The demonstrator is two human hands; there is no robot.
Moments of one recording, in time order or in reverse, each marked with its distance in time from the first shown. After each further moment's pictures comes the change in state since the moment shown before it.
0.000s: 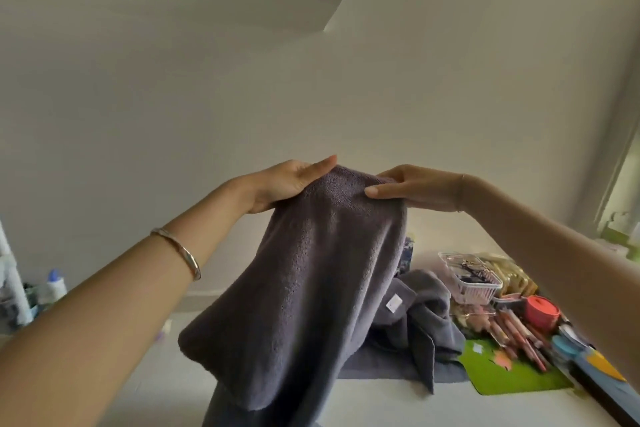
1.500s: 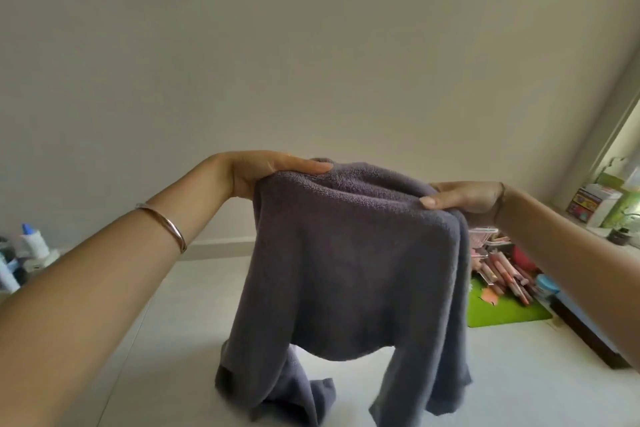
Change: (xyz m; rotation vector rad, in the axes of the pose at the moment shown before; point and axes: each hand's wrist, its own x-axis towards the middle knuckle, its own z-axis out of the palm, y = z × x) left_hand 0.001 -0.062 -0.001 -0.252 -0.274 -0.222; right_hand -0.023 0.082 0.032 0.420 -0.253 0.183
